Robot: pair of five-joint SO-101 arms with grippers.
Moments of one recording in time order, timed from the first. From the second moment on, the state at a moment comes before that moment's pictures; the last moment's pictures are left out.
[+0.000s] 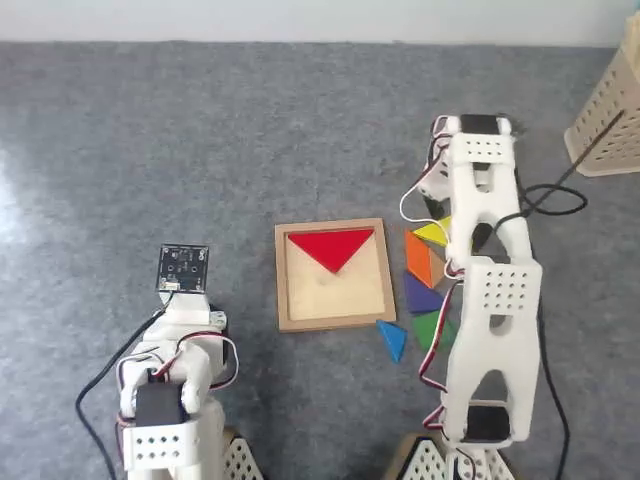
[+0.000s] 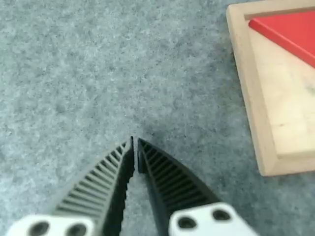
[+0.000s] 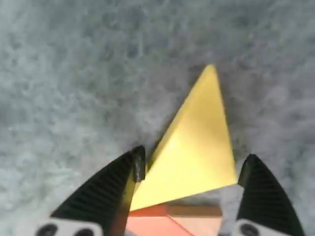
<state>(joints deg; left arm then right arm) -10.1 -103.3 97.2 72.0 -0.7 -2.8 53.4 -44.7 91.9 -40.8</state>
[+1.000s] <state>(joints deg) -10.1 -103.3 97.2 72.0 -0.7 -3.5 55.3 -44.7 93.6 -51.3</state>
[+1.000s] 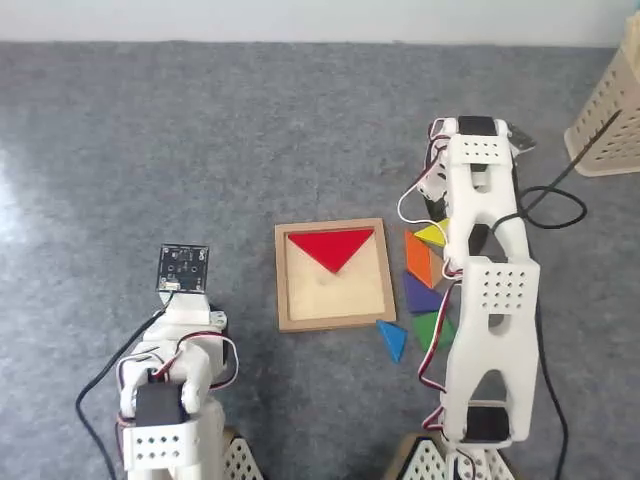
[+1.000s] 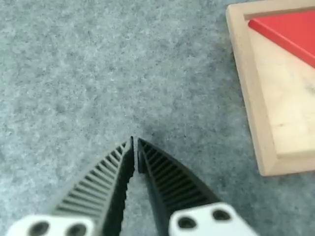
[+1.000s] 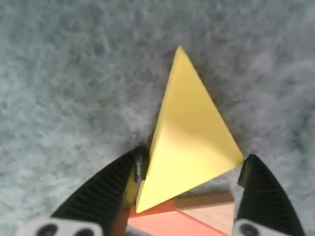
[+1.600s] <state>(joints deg) -10.1 -103.3 97.2 72.0 -0.7 -0.2 55.6 -44.9 94.2 -49.5</state>
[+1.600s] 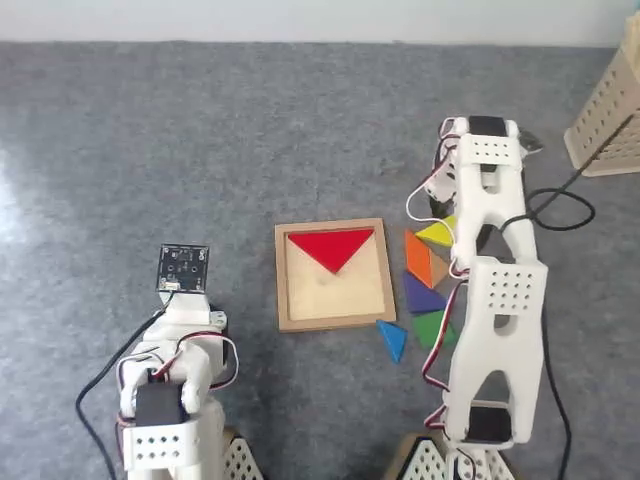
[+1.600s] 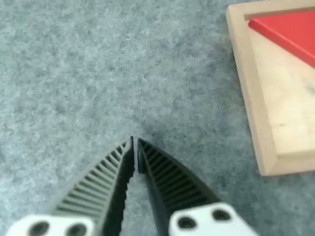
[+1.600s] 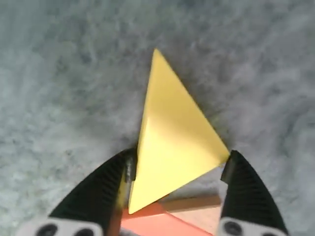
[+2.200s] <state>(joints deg) -10.1 -103.3 97.2 72.0 -0.7 6.6 56.1 -57.4 100.4 -4.4</state>
